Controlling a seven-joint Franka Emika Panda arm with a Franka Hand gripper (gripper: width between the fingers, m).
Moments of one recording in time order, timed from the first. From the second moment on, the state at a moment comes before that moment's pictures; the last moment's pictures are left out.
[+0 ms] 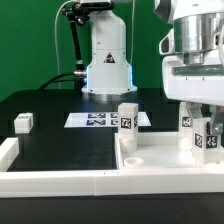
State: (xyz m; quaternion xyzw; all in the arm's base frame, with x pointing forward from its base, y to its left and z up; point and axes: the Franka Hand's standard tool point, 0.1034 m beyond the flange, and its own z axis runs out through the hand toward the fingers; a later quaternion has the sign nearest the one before) arm 0.619 0.119 0.075 -0.77 0.63 -0.04 0.07
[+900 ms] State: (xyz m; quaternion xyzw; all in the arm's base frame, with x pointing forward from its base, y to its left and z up) arm 0.622 0.122 0.074 -0.90 0.44 -0.04 0.06
